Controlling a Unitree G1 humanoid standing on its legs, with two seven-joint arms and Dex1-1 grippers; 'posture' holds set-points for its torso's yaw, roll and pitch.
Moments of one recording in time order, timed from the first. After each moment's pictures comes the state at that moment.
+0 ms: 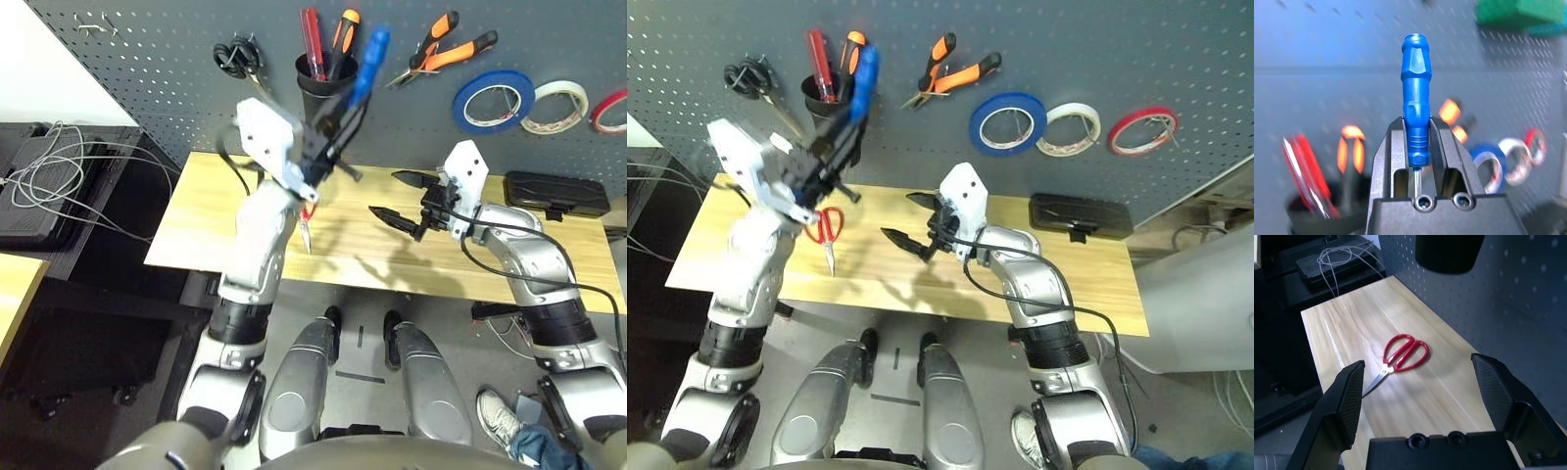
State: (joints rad) left arm -0.68 0.10 0.02 -0.12 -0.26 0.02 -0.35; right arm -0.50 -0.40 0.11 0.01 0.23 0.31 0.83
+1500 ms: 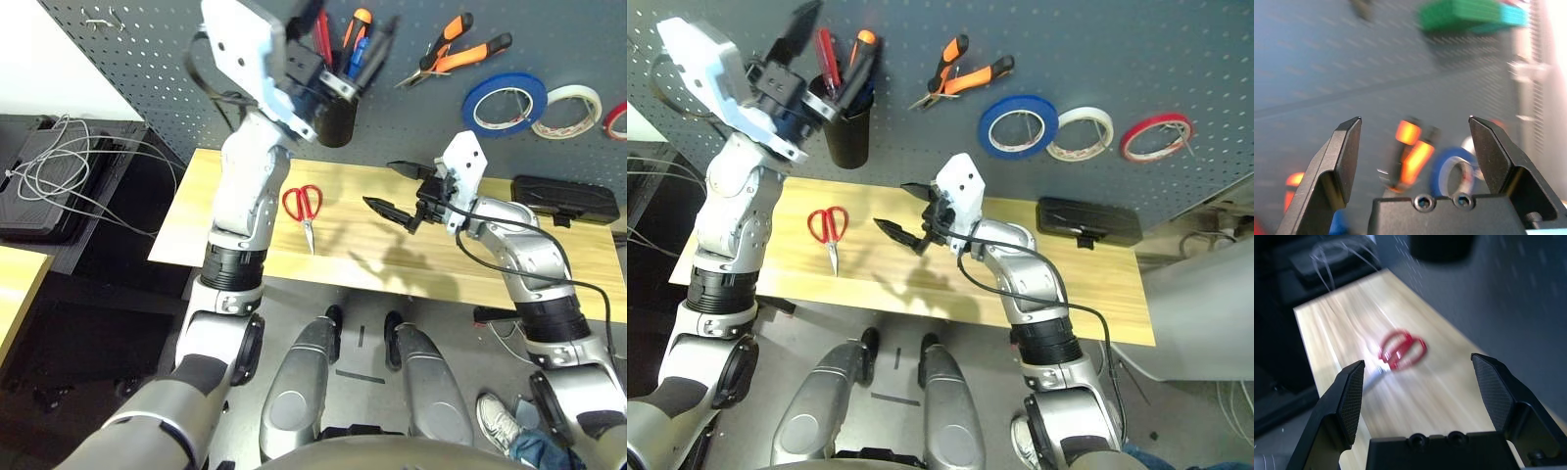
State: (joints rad) left arm -0.72 0.16 -0.14 -0.10 -0.27 0.02 -0.51; right arm -0.45 -0.42 0.09 0.06 0.22 0.34 0.78
